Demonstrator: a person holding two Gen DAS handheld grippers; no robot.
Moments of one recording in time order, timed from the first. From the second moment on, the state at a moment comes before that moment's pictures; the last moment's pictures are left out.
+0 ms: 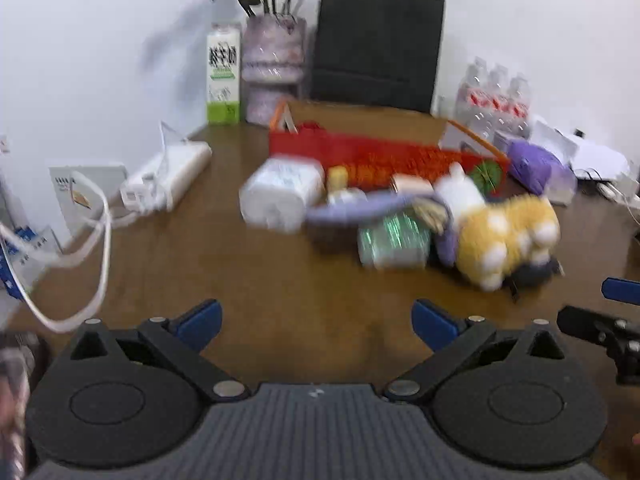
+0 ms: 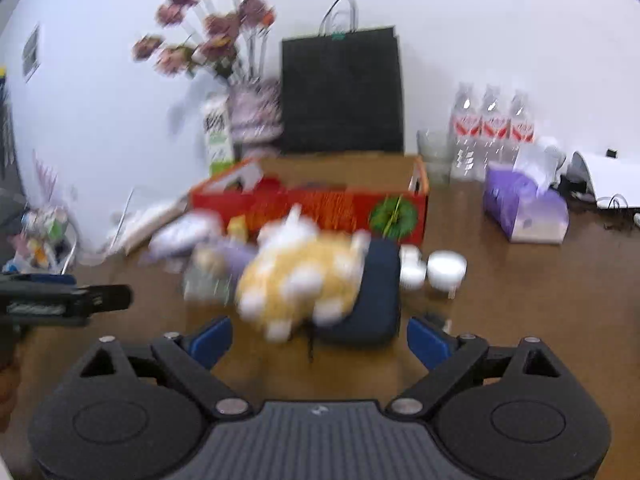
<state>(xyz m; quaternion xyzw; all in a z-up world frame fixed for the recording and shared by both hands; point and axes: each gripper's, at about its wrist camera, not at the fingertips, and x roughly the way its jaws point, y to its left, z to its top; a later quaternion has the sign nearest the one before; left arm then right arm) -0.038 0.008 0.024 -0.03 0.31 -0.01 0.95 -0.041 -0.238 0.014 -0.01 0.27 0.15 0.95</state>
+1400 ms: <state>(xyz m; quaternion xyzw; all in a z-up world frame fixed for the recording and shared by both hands) 0.072 0.038 0.013 -0.25 0.32 -0.06 0.91 0.036 -0.229 0.012 0.05 0.25 0.15 0.95</state>
